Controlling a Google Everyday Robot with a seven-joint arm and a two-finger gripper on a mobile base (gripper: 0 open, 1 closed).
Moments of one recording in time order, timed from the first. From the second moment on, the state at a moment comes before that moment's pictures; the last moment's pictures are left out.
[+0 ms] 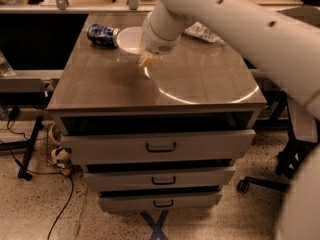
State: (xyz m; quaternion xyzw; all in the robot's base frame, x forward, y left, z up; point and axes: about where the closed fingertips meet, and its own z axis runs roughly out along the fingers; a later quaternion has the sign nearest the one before) arm 0.676 0.038 0.884 -0.77 0.56 -0.04 0.30
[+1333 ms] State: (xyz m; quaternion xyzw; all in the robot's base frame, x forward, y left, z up) arm 0.806 0.076 0.864 -0.77 0.56 -0.05 0.29
